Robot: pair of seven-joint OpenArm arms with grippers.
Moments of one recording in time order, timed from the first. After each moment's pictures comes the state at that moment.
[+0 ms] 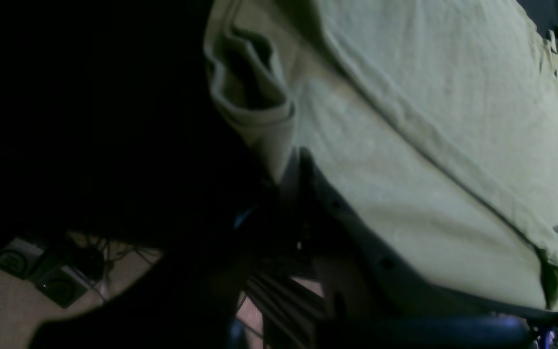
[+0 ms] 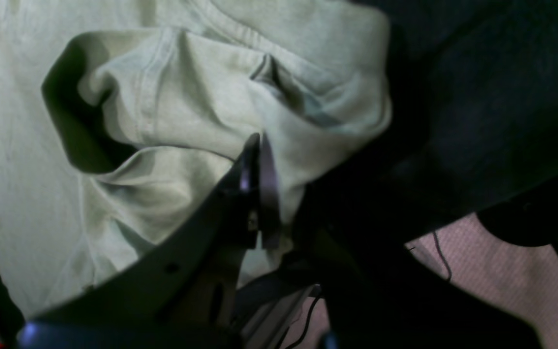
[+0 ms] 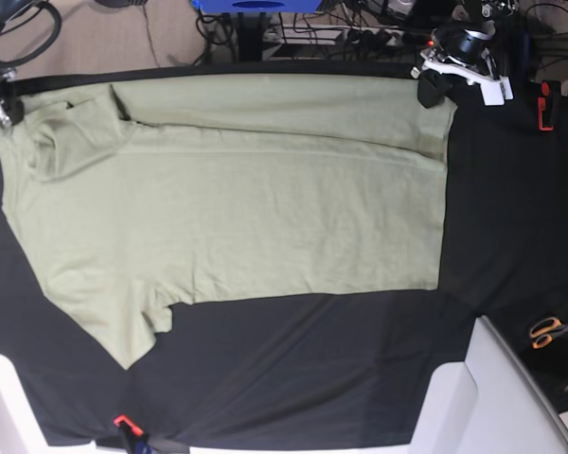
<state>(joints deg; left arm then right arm) 34.4 -5.0 -26.6 81.8 -41.6 -26.0 21.3 -7.1 7.4 66.0 61.9 29.6 32.8 -54.0</state>
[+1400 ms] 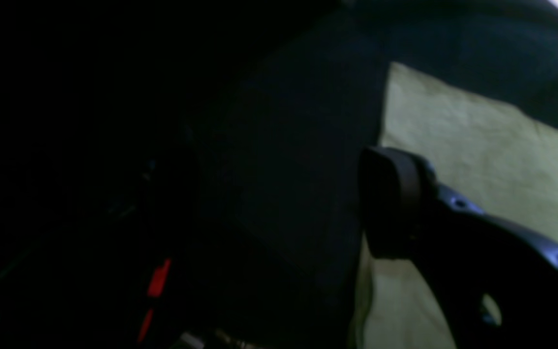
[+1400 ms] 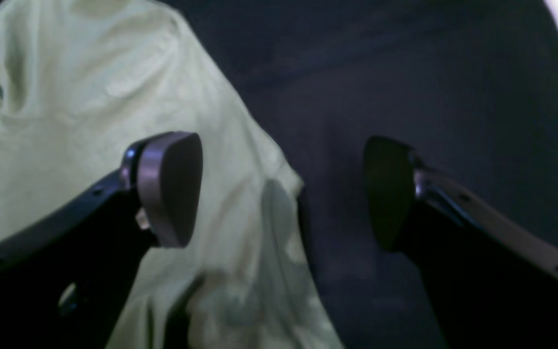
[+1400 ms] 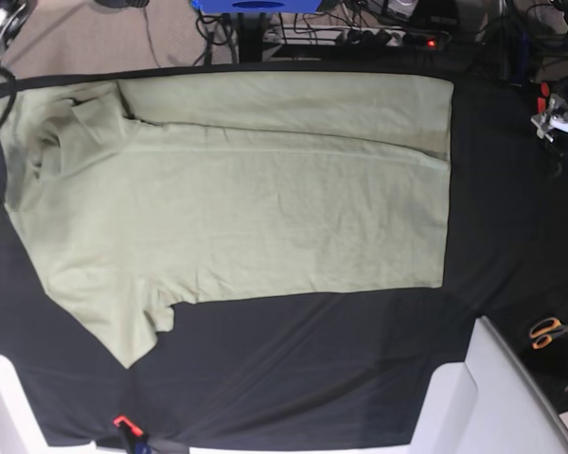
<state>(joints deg) 28.4 -17.3 -47.1 94.1 -41.2 -26.0 31.5 6.4 22.4 38.5 56.1 19.9 32.6 -35.7</state>
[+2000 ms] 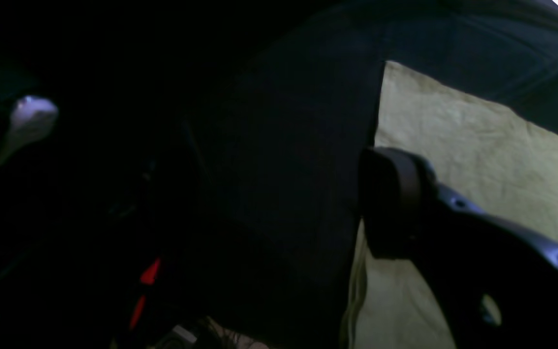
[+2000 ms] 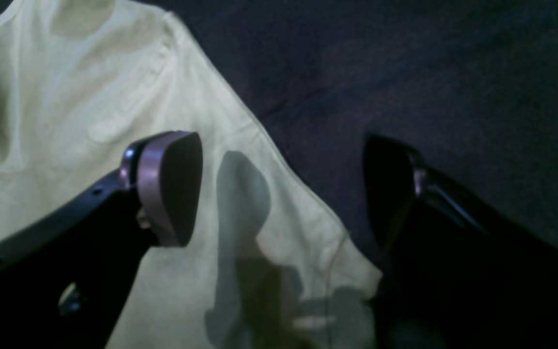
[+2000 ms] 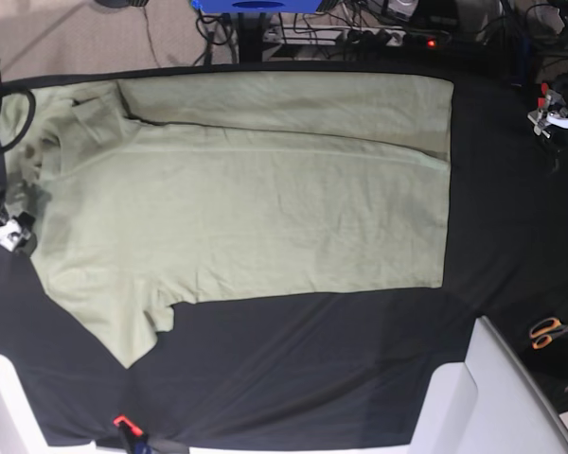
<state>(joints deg) 28.7 -15.5 -47.6 94.1 -41.1 -26.0 32.1 20.5 26.8 17.7 16.0 21.5 31.8 -5.9</state>
